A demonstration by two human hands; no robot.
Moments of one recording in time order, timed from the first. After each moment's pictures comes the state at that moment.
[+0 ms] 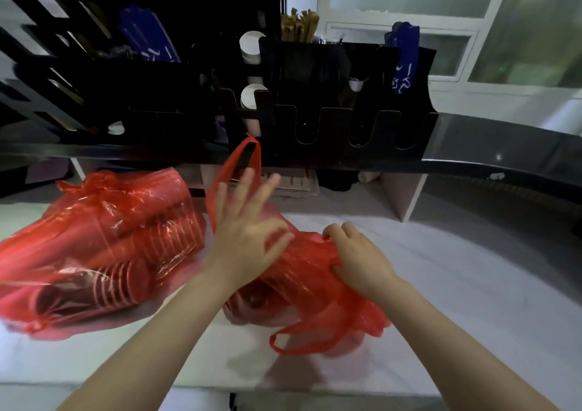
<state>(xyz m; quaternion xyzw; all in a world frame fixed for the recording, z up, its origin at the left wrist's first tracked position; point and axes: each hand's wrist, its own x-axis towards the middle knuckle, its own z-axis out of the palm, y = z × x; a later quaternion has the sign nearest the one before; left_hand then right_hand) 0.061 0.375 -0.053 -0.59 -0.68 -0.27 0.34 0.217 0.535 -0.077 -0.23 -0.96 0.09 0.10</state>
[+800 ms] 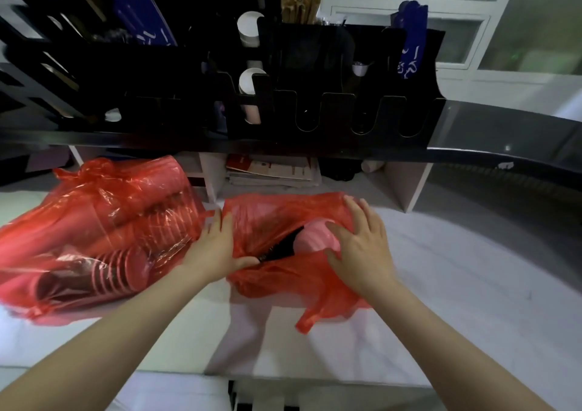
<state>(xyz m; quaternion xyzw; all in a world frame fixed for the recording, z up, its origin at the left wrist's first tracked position) 0.003 0.368 -0.122 -0.40 -0.91 -0.11 -0.06 0.217 0.532 -0.098 -0.27 -0.94 -0.02 0.20</state>
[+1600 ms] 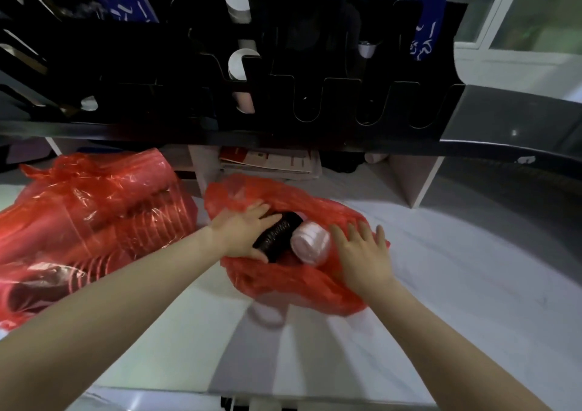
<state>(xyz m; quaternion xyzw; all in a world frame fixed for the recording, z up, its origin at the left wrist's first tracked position) -0.026 0.444 -0.118 -0.66 -0.75 0.08 -0.01 0.195 0.575 -0.141 -0.30 -0.95 -0.08 0.05</state>
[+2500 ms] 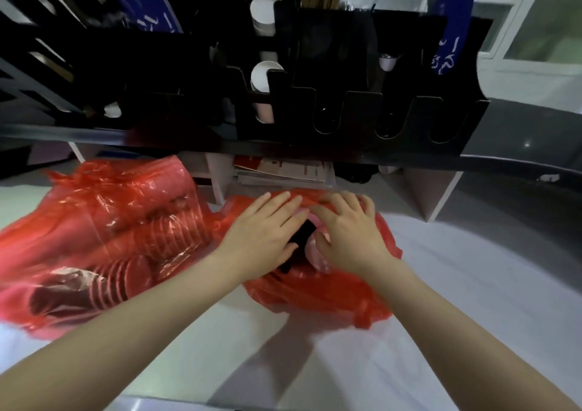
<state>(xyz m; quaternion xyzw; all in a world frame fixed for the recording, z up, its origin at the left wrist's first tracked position) 0.019 0.408 -0.069 -0.64 -0.73 -0.04 0.25 0.144 0.553 -0.072 -0.16 -0.96 -0.05 0.23</state>
